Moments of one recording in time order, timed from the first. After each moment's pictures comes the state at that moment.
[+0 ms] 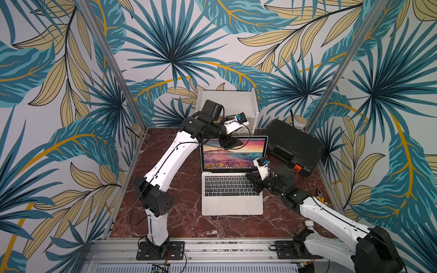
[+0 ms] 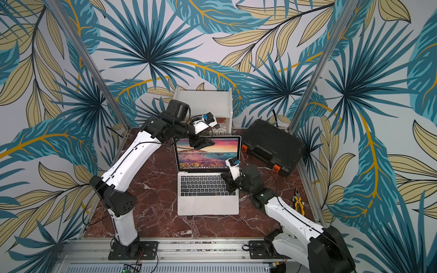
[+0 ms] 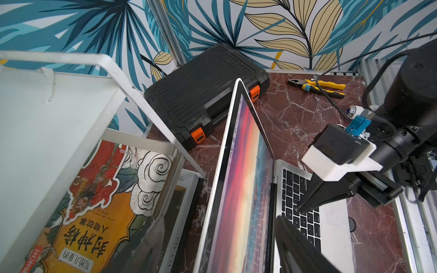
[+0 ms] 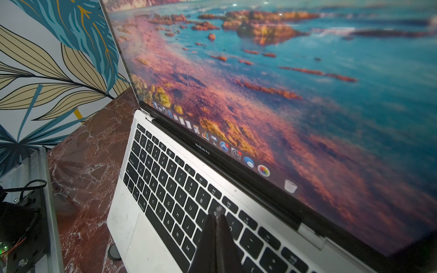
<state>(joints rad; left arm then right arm) -0.56 1.90 2.19 -0.99 0.52 0.58 0.64 1.08 0.55 0.11 -0.30 0.15</state>
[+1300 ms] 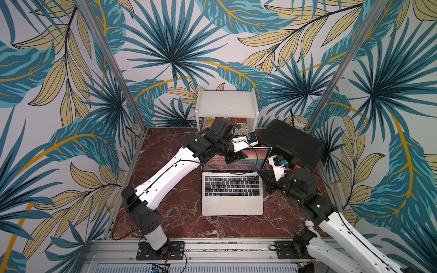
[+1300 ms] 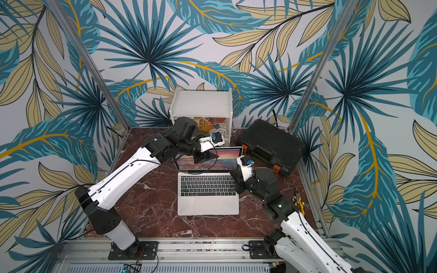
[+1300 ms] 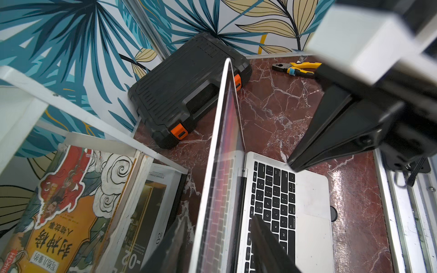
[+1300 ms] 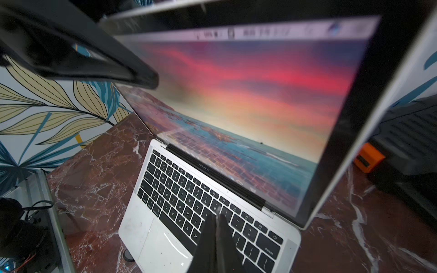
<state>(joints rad) -0.74 1.66 1.82 -0.82 0.33 0.55 0.64 0.68 0.67 -0.26 -0.16 0.15</state>
